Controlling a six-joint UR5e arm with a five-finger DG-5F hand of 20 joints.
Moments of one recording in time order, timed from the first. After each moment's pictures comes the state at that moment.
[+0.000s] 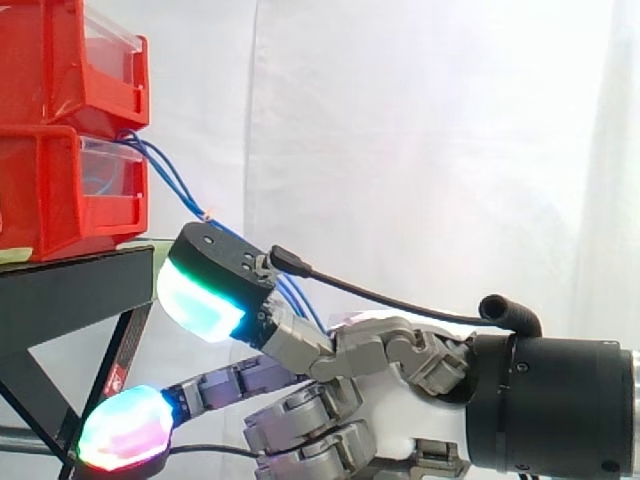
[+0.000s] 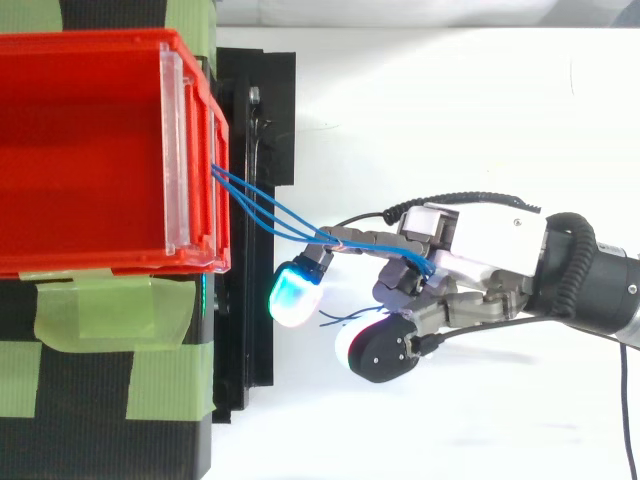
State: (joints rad) arm 0.32 -2.17 -1.78 -2.35 -1.04 0.02
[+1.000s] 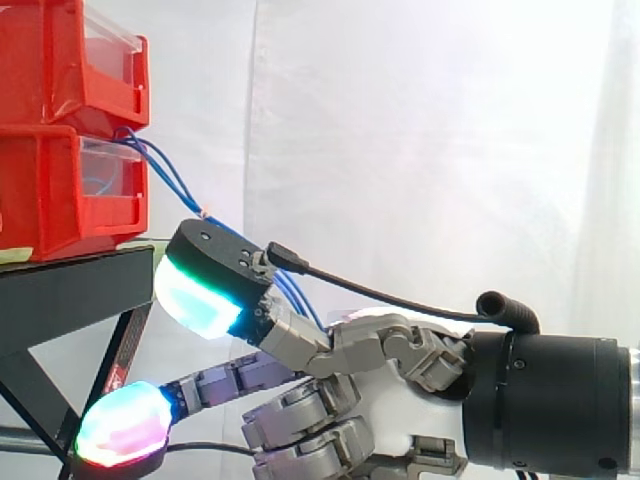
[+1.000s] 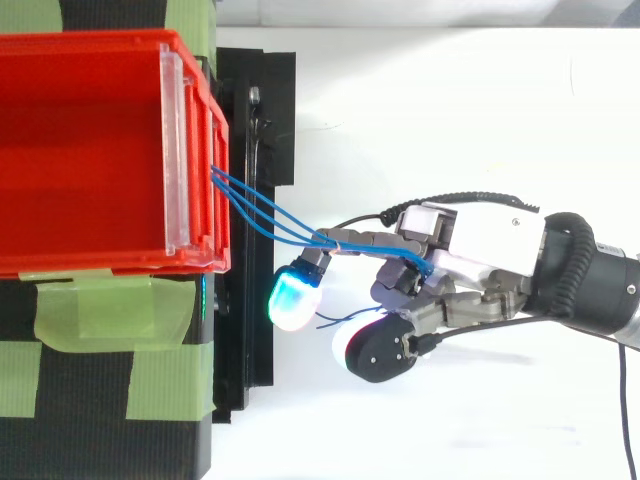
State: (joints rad) arm 0.32 -2.17 -1.78 -2.35 -1.04 0.02
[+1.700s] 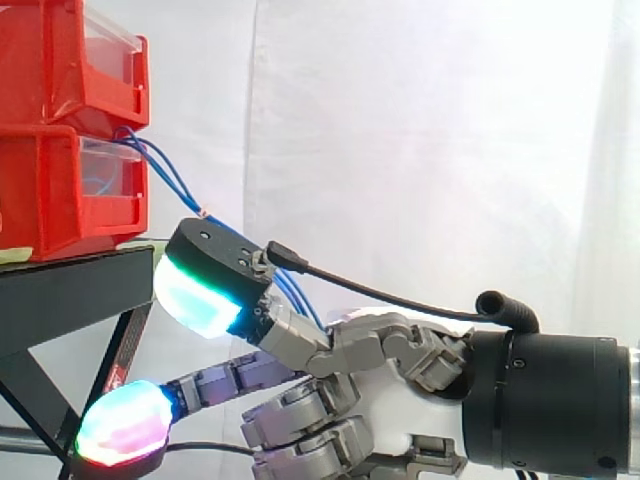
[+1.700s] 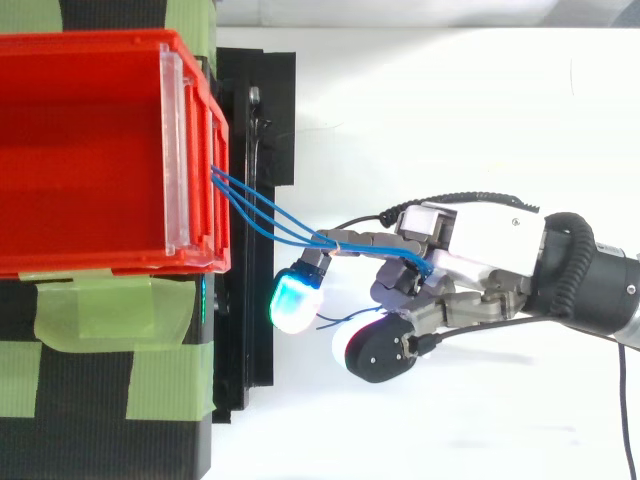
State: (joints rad) arm 0.32 -2.17 -1.78 -2.35 -1.04 0.02
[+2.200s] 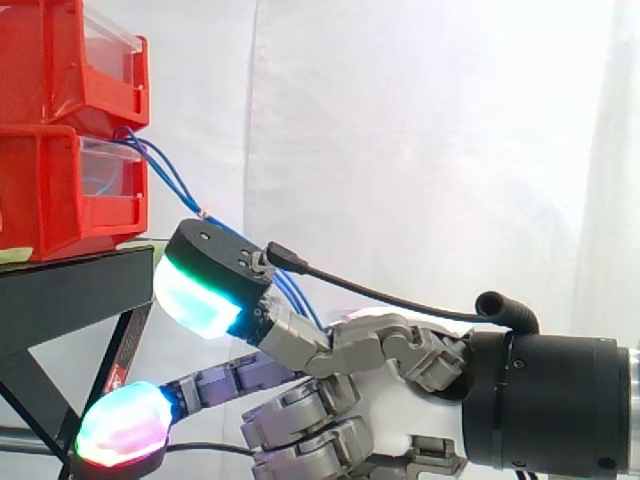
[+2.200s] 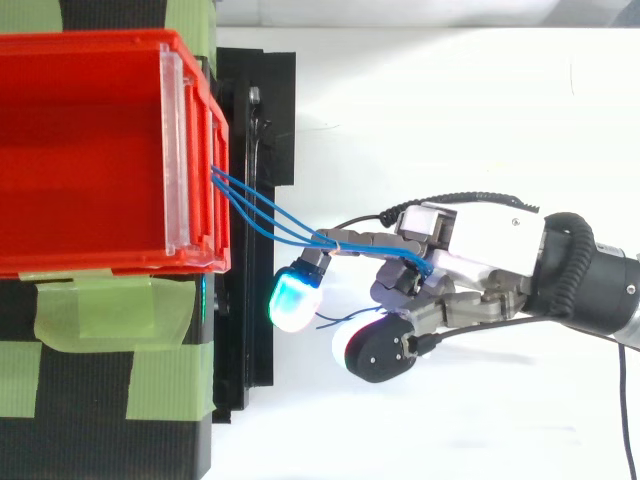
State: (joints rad) arm 0.32 -2.17 -1.78 -2.35 -1.04 0.02
